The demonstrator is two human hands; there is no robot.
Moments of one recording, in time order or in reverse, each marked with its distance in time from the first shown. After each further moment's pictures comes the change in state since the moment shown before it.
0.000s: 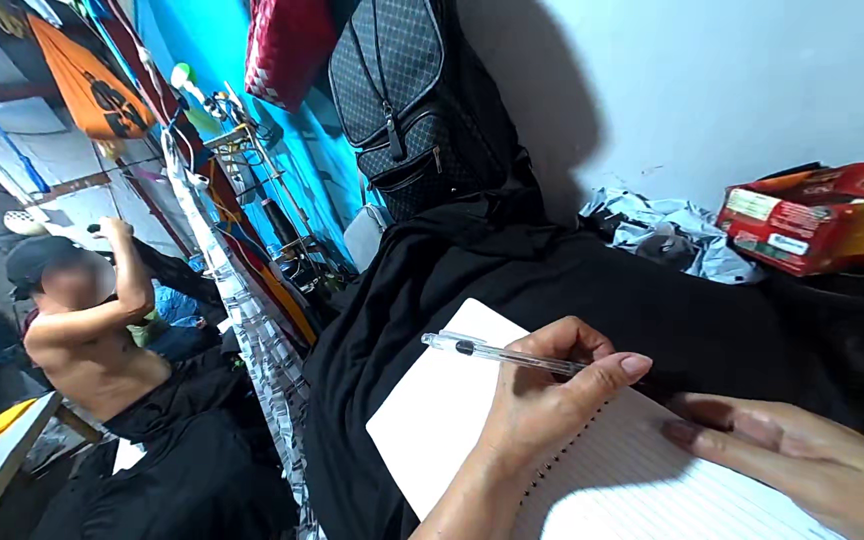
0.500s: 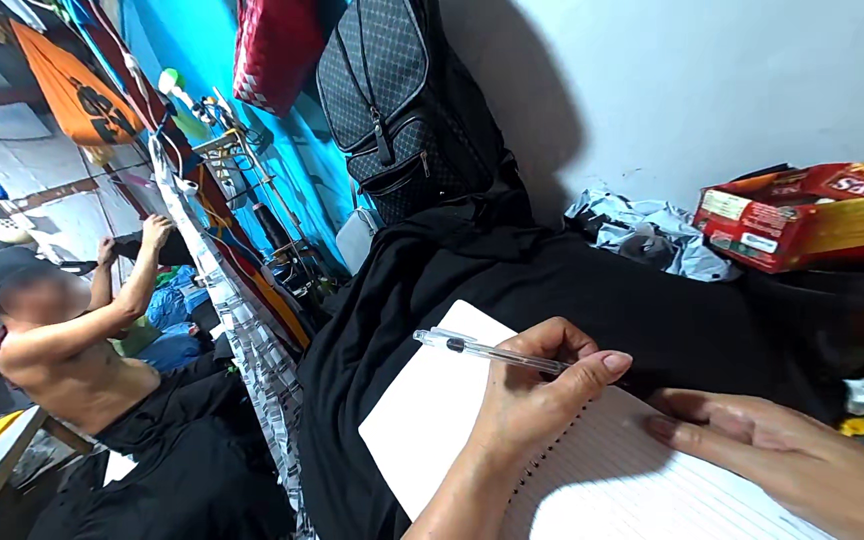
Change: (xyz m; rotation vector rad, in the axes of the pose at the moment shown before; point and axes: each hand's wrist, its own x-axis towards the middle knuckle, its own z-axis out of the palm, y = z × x) left_hand 0.001 0.000 0.001 -0.005 -0.013 -0.026; right_hand 0.000 0.002 0.001 -0.027 0.024 0.014
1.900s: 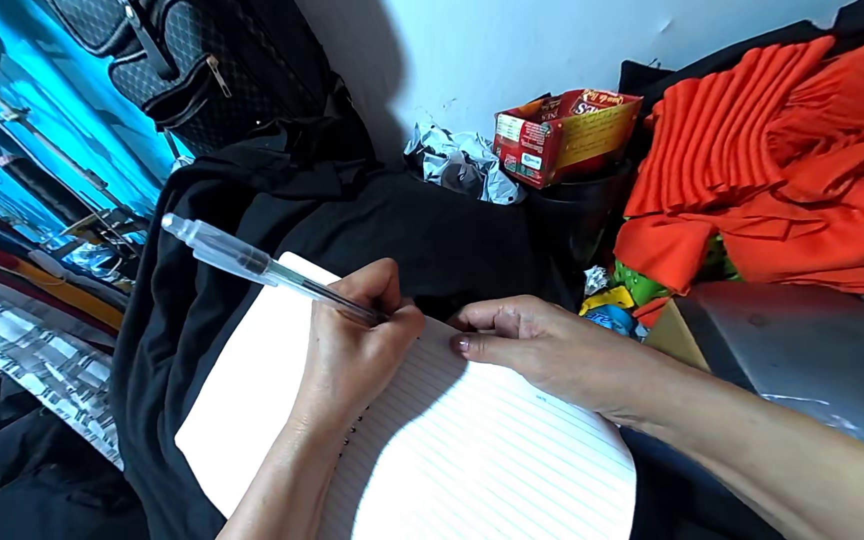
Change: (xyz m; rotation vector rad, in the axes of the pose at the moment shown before) left_hand 0.002 0.002 0.005 0.552 -0.033 0.093; right_hand -0.003 -0.008 -0.002 0.101 -0.056 0.058
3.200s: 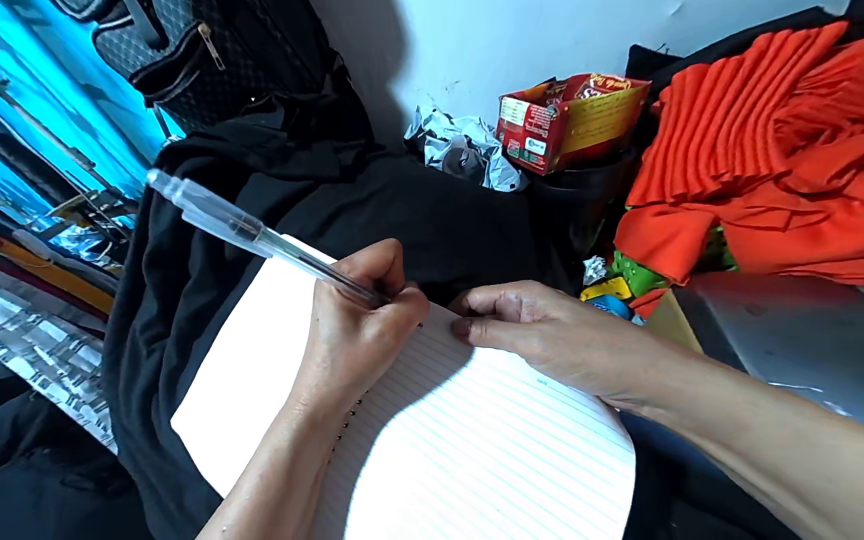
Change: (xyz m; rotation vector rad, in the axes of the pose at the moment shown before) left_hand 0.001 -0.004 0.002 -0.110 -0.011 0.006; right_hand 0.000 0.001 0.001 -0.004 0.014 -0.023
